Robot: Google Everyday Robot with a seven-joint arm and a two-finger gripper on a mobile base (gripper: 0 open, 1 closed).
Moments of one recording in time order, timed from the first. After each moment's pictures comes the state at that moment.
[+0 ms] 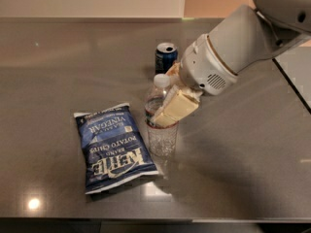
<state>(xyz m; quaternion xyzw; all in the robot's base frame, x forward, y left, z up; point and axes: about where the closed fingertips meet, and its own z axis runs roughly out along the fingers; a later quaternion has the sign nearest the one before) 0.436 -0.013 0.933 -0.67 0.66 0.21 0.27</state>
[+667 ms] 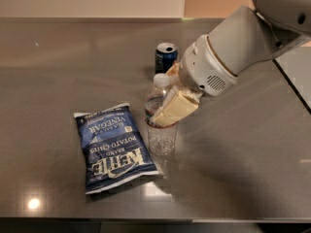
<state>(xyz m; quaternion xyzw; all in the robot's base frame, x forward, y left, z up) 0.437 -0.016 0.932 -0.67 0.66 0.20 0.27</state>
